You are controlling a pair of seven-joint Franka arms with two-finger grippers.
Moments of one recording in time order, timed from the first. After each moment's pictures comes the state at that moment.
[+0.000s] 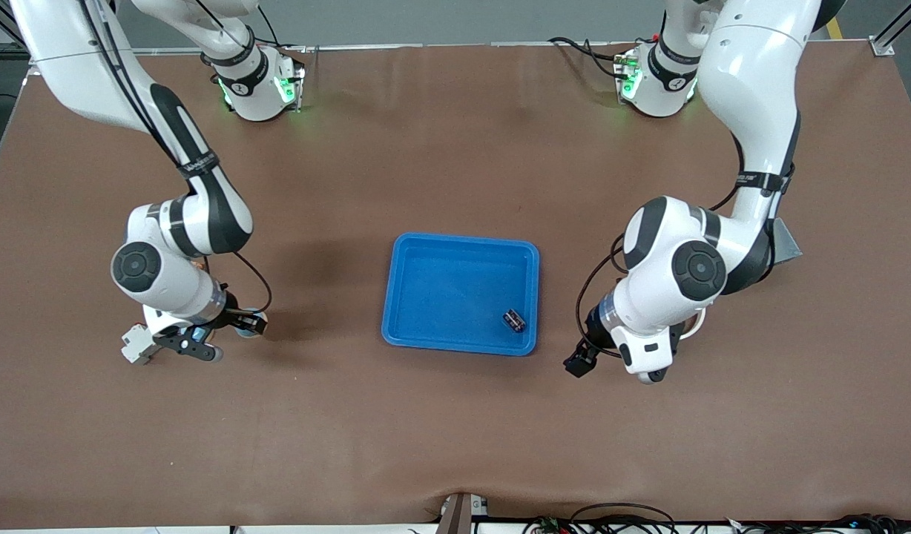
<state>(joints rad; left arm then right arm) -0.31 0.65 -0.10 -1.40 -0.12 2.22 -1.34 -0.02 0.50 0.14 -1.88 -0.10 2.39 0.47</state>
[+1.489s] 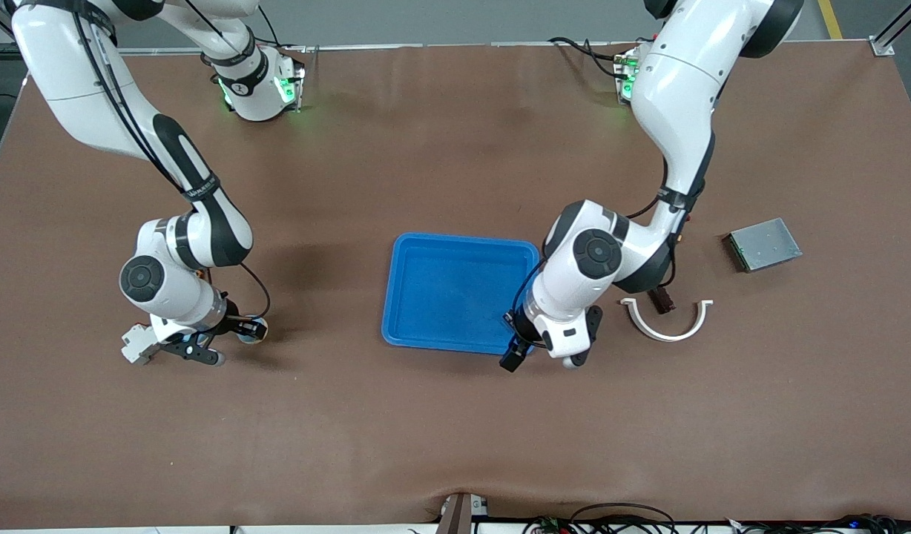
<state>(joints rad) -0.48 0.77 -0.08 -1.40 -0.11 2.45 -1.51 -0.05 0.61 0.15 -1.88 -0.10 2.52 0.44</state>
